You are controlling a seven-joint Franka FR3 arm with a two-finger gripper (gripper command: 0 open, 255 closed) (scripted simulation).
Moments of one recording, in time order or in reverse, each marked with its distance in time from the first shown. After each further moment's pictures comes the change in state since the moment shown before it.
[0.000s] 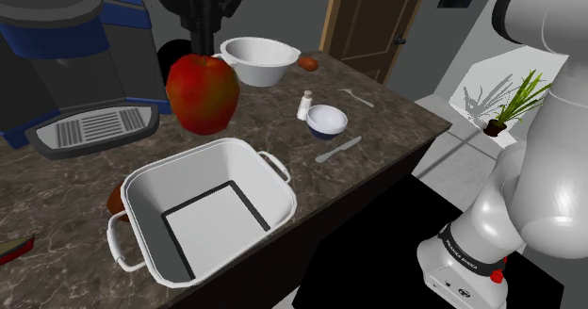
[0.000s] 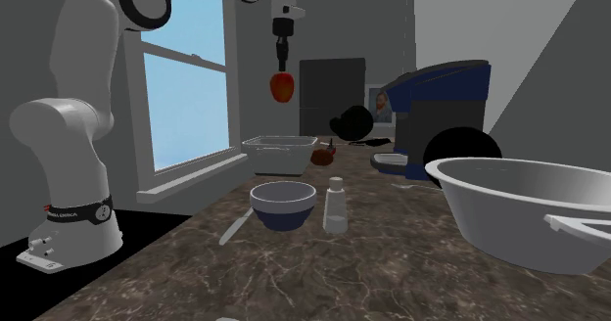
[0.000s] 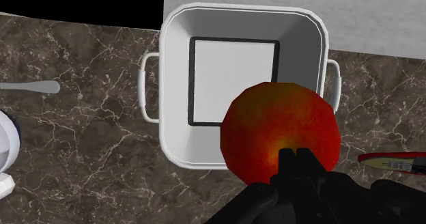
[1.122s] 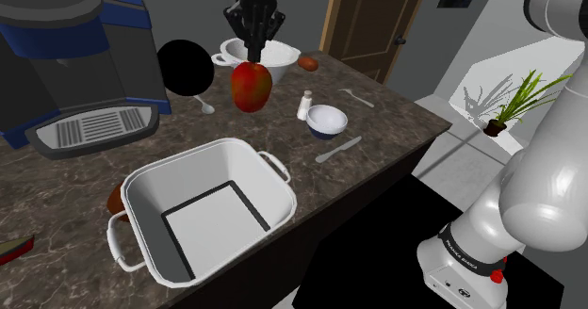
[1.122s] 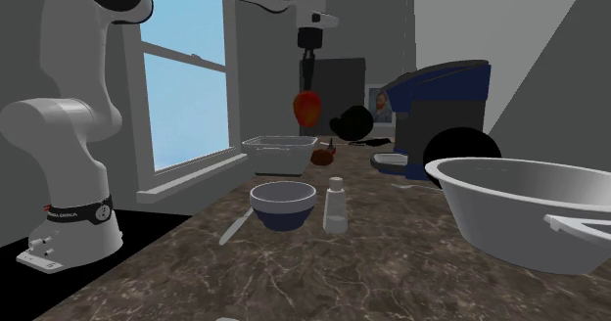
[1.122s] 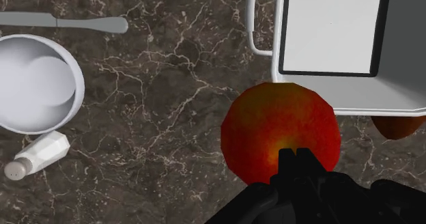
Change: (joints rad) arm -0.260 -0.097 -0.135 -0.317 0.073 0.204 -0.370
